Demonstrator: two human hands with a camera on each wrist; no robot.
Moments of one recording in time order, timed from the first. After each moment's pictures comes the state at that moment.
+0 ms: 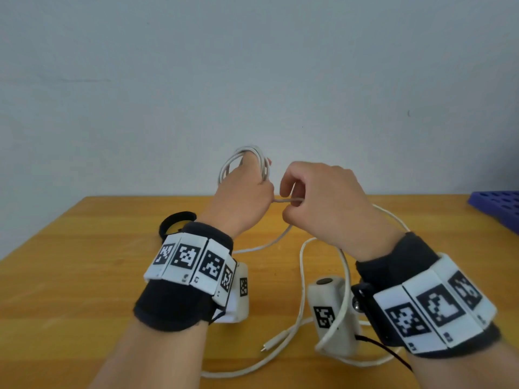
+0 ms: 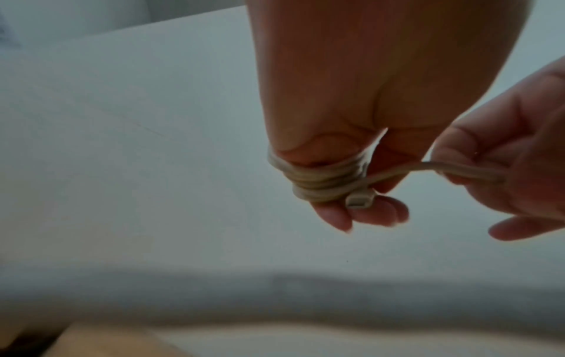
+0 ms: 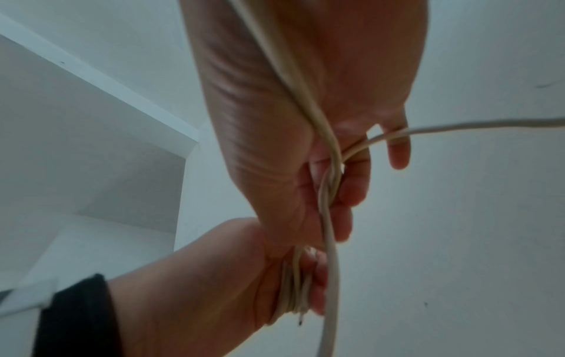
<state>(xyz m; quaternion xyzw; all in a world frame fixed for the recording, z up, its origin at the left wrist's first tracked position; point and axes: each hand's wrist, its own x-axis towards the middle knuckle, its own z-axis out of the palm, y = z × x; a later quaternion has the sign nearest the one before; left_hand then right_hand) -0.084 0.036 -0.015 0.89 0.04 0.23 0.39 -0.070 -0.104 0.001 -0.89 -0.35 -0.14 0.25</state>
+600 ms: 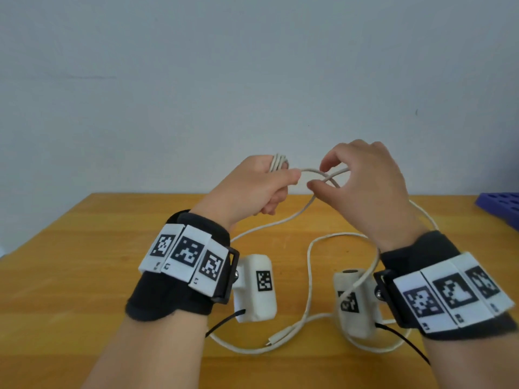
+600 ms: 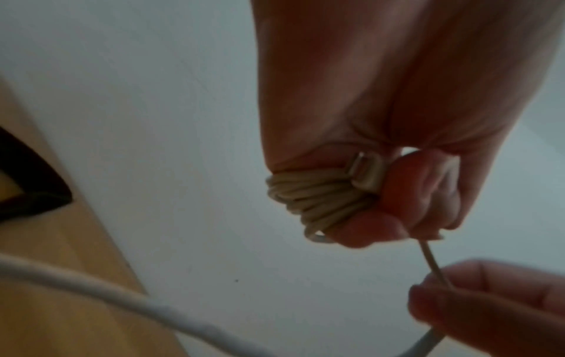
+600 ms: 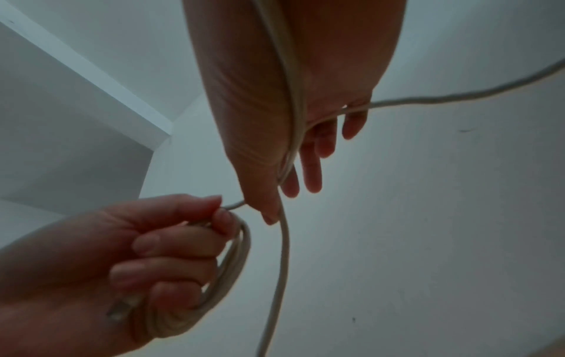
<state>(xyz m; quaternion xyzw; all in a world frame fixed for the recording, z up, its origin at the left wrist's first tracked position) -0.098 0.037 0.000 0.83 -0.04 0.12 0.55 -0.033 -0.126 -0.012 -0.87 -0.29 -0.30 0.28</state>
